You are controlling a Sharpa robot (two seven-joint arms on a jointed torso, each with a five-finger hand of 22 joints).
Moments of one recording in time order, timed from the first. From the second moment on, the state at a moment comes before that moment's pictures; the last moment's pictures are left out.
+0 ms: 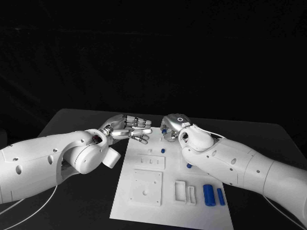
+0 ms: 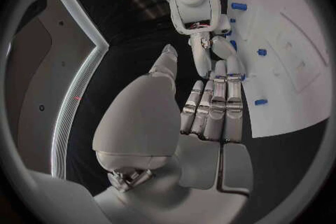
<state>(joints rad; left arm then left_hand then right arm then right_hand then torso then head) 1.41 -0.81 -0.15 1.50 -0.23 -0.18 0.22 1.43 -0.15 0.02 0.14 0.05 0.82 0.14 0.06 0.06 0.81 0.15 0.05 0.05 1.20 0.11 0.08 0.10 0.08 1.06 0.09 0.35 0.14 1.21 -0.34 0.07 0.98 -1.87 -0.40 -0.26 1.28 -0.09 0.66 -0.22 0.05 1.23 0.09 0.06 0.07 1.28 0.05 0.06 0.06 1.44 -0.03 0.92 0.72 0.17 1.36 -0.02 0.34 1.31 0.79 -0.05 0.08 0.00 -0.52</state>
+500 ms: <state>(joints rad) 1.41 -0.80 -0.15 1.50 -0.23 -0.18 0.22 1.43 -0.15 0.02 0.14 0.05 0.82 0.14 0.06 0.06 0.81 0.15 0.05 0.05 1.20 0.11 0.08 0.10 0.08 1.06 0.09 0.35 0.14 1.21 -0.32 0.08 0.95 -1.85 -0.40 -0.24 1.27 -0.10 0.63 -0.20 0.05 1.20 0.10 0.06 0.07 1.24 0.06 0.06 0.06 1.44 -0.03 0.91 0.72 0.18 1.36 -0.02 0.31 1.31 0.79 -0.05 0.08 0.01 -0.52</state>
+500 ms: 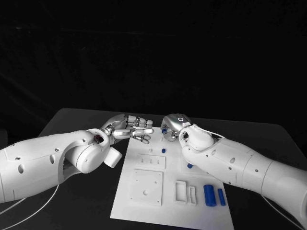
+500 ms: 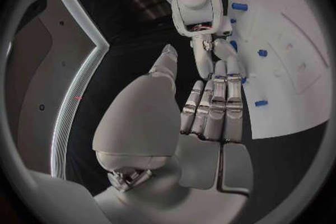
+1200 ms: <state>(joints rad) 1.41 -0.80 -0.15 1.50 -0.23 -0.18 0.21 1.43 -0.15 0.02 0.13 0.05 0.82 0.14 0.06 0.06 0.81 0.15 0.05 0.05 1.20 0.11 0.08 0.10 0.08 1.06 0.09 0.35 0.14 1.21 -0.33 0.07 0.95 -1.79 -0.39 -0.22 1.25 -0.15 0.53 -0.13 0.09 1.11 0.12 0.06 0.06 1.11 0.10 0.06 0.06 1.43 -0.01 0.86 0.68 0.19 1.41 -0.01 0.17 1.25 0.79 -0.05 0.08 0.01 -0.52</state>
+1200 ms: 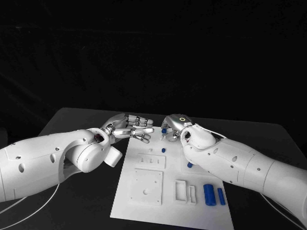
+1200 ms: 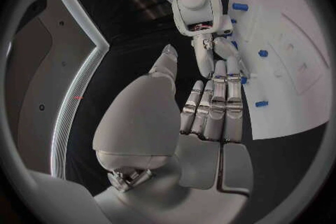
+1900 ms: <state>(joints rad) 1.41 -0.80 -0.15 1.50 -0.23 -0.18 0.21 1.43 -0.15 0.02 0.13 0.05 0.82 0.14 0.06 0.06 0.81 0.15 0.05 0.05 1.20 0.11 0.08 0.10 0.08 1.06 0.09 0.35 0.14 1.20 -0.35 0.07 0.96 -1.75 -0.41 -0.22 1.26 -0.16 0.58 -0.16 0.11 1.04 0.11 0.06 0.06 1.08 0.10 0.06 0.06 1.43 -0.01 0.85 0.69 0.19 1.42 -0.01 0.13 1.30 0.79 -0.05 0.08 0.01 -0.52</state>
